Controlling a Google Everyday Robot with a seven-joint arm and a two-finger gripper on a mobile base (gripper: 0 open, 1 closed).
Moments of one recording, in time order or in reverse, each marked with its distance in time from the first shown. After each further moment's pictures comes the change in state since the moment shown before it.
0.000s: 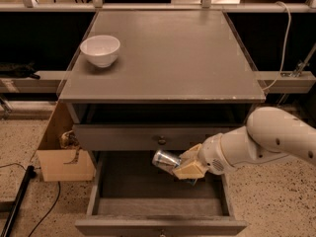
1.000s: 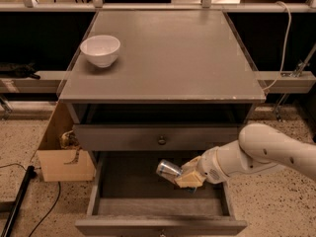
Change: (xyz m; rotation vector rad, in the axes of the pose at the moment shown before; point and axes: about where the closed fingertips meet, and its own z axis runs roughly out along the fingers) arm 0.053 -0.027 0.046 -0.024 0.023 0.083
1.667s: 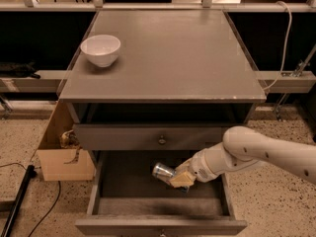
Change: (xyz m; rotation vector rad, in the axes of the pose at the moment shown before) arm 0.020 -0.033 0.050 -0.023 0.042 0.023
